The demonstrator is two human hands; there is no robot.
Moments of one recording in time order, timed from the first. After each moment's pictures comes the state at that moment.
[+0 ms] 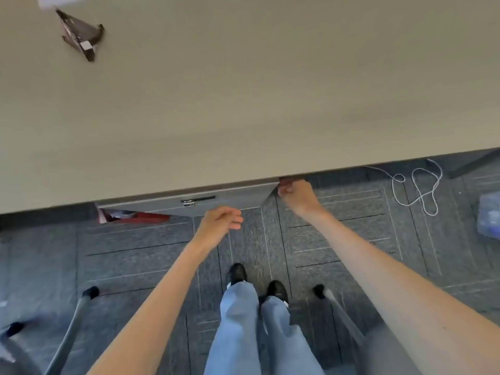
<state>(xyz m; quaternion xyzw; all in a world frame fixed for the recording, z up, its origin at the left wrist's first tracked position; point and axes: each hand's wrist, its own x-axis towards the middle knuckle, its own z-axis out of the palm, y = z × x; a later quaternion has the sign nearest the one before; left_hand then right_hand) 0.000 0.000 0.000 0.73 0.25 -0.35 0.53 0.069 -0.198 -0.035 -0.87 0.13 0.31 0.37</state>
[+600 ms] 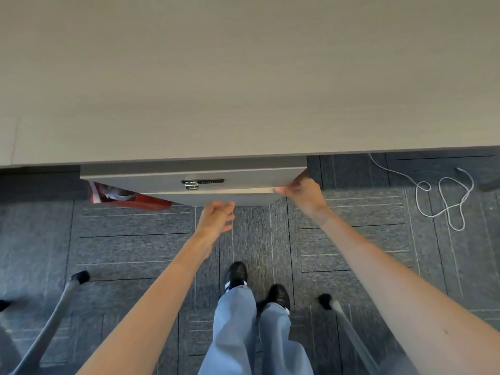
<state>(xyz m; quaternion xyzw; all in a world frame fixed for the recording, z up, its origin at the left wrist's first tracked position) -0.013 0.018 -0.089 0.64 0.40 -0.28 0.59 0.065 -0.186 -0.123 -0.83 0.12 0.30 0.45</state>
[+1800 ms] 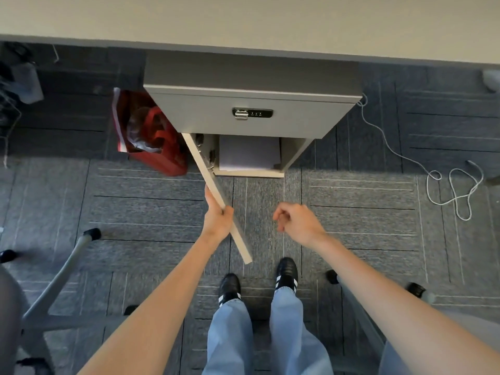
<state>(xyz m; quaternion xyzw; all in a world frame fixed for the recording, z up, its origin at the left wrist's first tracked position) -0.151 0.058 -0.127 0.70 0.37 -0.22 0.57 -0.110 -0.133 -0.109 -0.87 -0.06 0.40 0.29</state>
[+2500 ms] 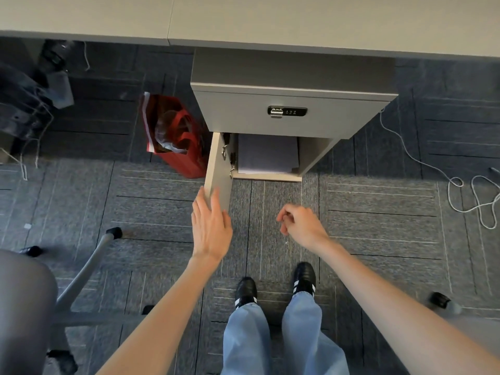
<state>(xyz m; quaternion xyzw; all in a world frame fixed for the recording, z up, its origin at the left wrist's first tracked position) -0.207 0.119 -0.131 0.96 0.21 -0.09 0.17 -0.140 -0.080 -0.118 -0.87 -0.05 0.37 0.32</state>
